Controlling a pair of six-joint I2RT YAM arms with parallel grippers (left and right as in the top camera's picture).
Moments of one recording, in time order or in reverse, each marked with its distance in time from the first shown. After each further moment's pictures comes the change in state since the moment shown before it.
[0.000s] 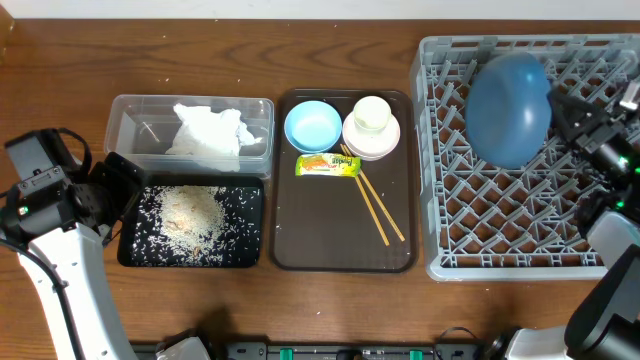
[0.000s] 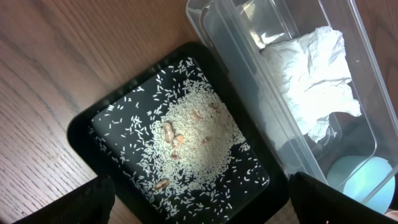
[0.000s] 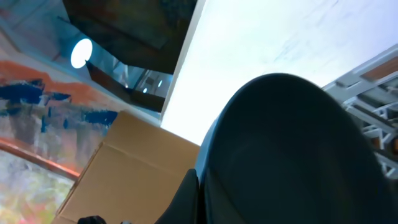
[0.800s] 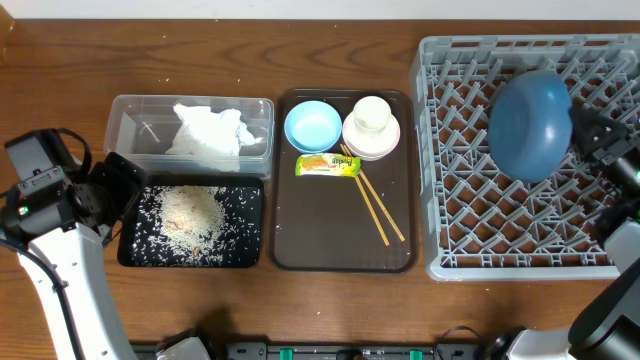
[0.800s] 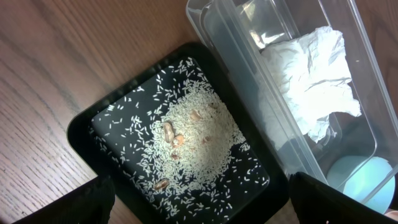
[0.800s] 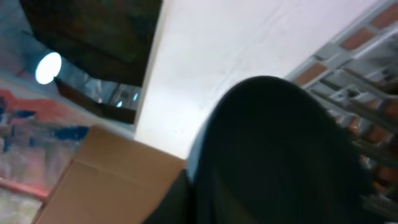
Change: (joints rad) left arm 0.000 0.000 0.000 0.000 0.000 0.000; right arm -0.129 -0.003 0.002 -0.315 -0.037 -0.290
